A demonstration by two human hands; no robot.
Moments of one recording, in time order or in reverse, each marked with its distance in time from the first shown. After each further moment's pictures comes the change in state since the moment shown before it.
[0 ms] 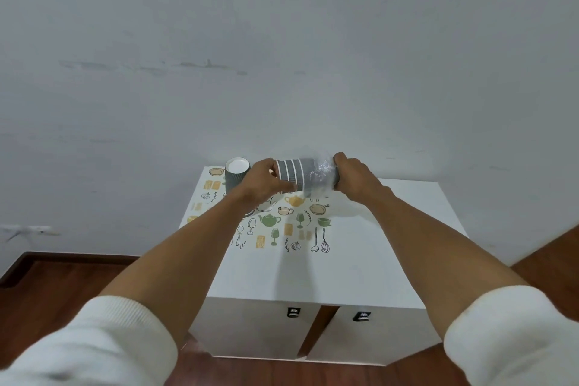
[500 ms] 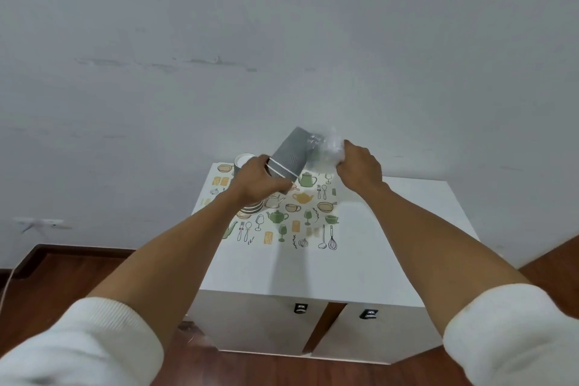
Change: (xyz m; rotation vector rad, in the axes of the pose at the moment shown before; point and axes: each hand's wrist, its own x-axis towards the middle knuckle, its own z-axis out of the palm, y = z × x) left_hand -0.025 0.006 -0.022 0.368 0.130 0.101; right_hand 0.005 -0.031 -0.005 -0.003 0.240 0.125
